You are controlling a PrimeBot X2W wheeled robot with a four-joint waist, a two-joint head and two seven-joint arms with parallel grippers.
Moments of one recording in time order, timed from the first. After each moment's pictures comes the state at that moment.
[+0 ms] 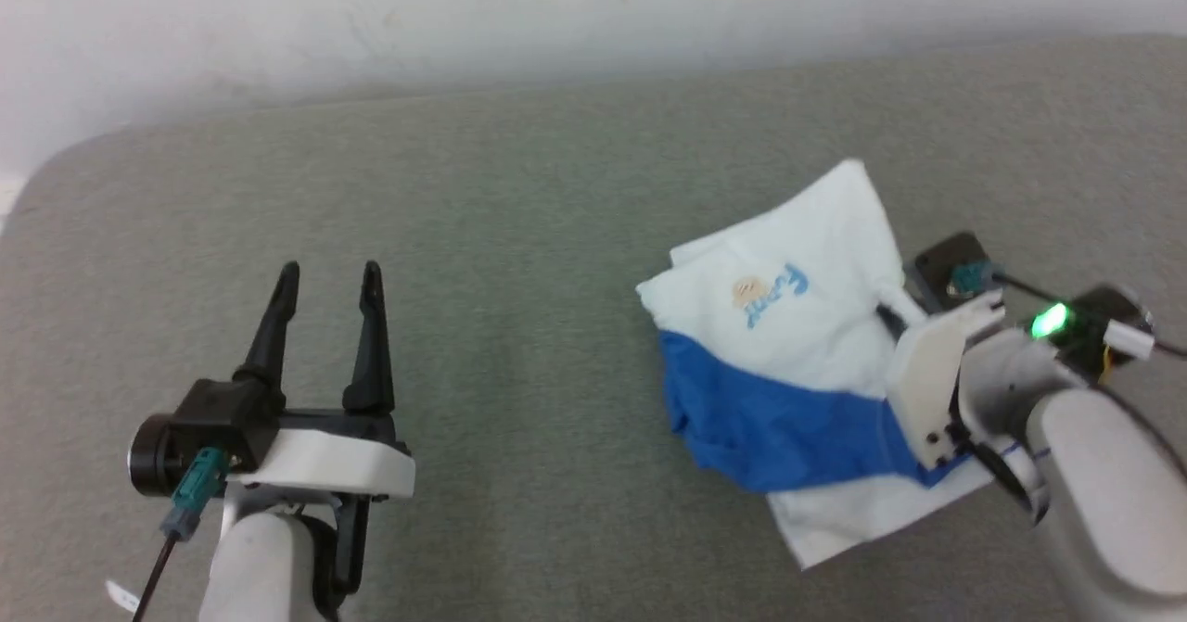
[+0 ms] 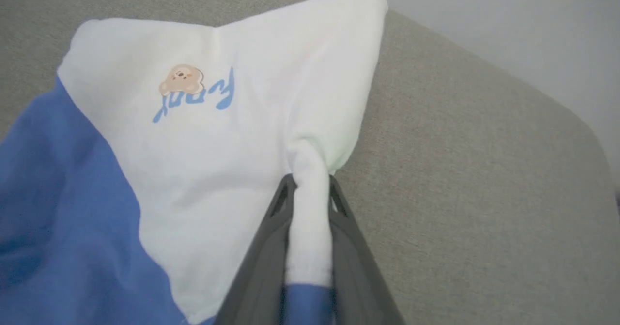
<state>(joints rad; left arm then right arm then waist) -0.16 0.05 0.03 0.08 -0.11 -0.07 -0.26 -0.39 -0.29 0.28 0.22 0.13 0.13 0.52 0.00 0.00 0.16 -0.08</state>
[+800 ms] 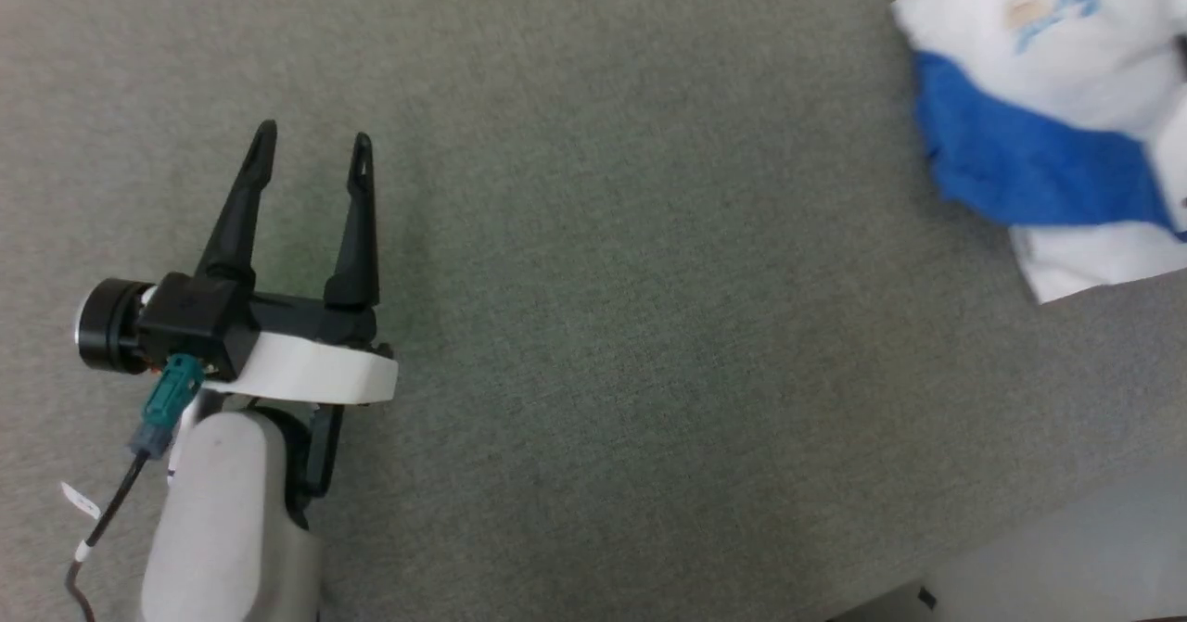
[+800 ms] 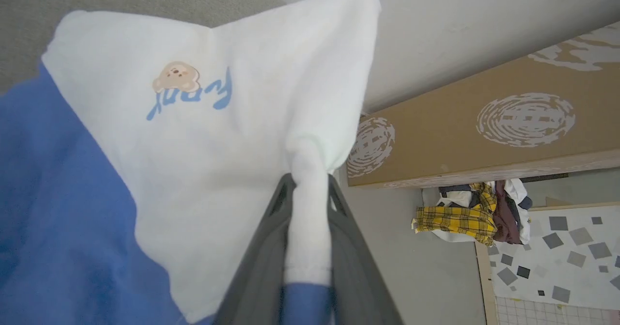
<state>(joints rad) -0.34 0.13 -0.01 0.04 -0.06 -0.10 -0.26 -0.86 -0.52 0.22 0.68 -0.04 0.13 0.20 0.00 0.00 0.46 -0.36</state>
